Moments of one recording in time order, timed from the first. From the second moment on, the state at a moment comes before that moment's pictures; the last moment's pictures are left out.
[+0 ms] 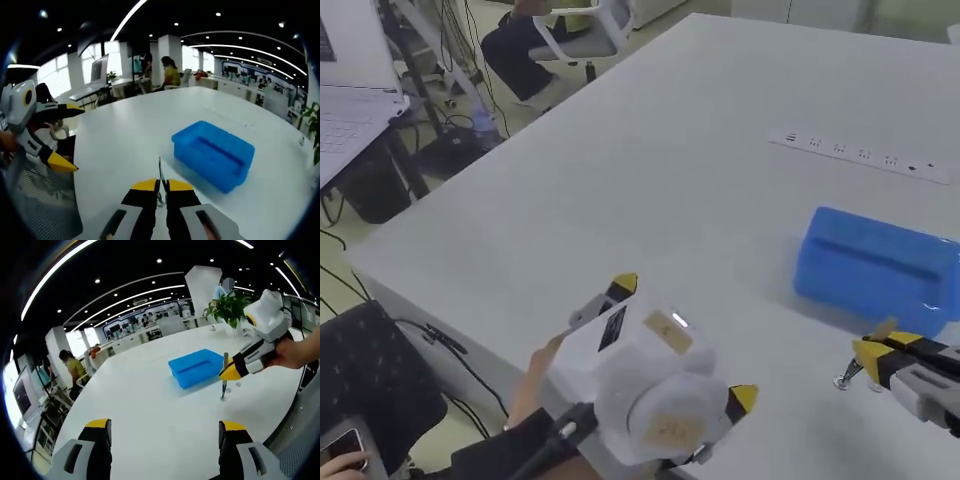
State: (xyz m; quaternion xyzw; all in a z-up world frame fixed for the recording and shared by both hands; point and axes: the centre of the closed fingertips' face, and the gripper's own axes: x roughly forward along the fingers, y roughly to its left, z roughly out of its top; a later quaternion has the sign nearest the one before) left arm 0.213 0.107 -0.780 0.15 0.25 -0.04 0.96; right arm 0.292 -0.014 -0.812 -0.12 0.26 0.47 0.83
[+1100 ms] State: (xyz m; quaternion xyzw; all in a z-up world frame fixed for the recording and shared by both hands) left arm 0.212 0.108 -0.781 0.16 0.25 -0.04 0.95; right arm 0.319 -0.014 -0.765 -0.08 0.23 0.47 0.85
